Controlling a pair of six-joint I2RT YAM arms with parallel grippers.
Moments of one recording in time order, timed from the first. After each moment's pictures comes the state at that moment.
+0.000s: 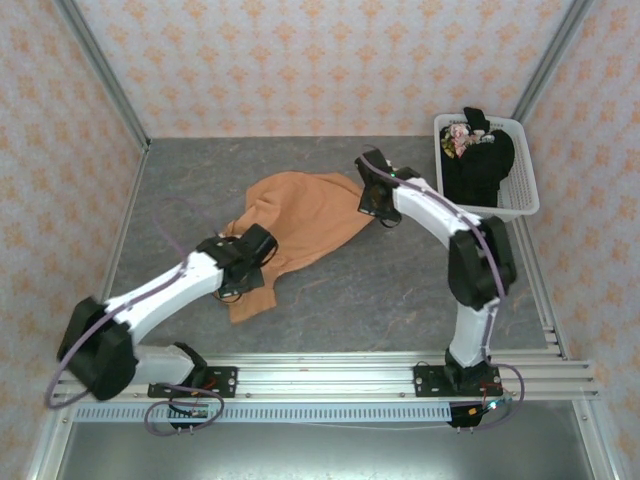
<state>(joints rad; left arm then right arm) -0.57 1.24 0.89 -1.01 -0.30 -0.92 0.46 1.84 1.48 -0.80 0.23 0.75</state>
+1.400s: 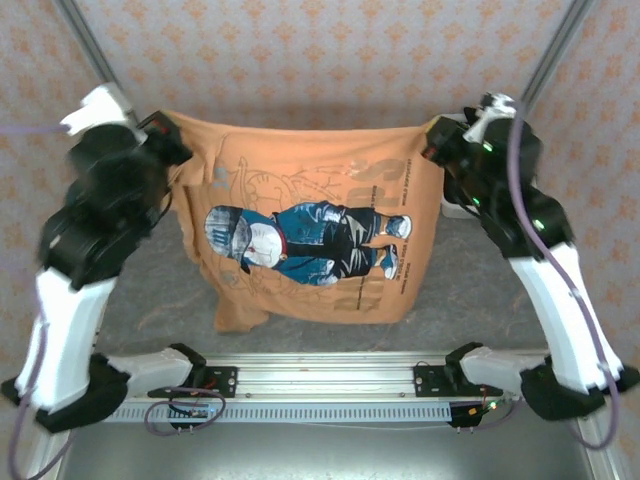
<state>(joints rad) -0.41 1.25 1.95 -0.91 -0.60 -0.66 0.42 1.23 1.69 -0.67 0.19 0.64</state>
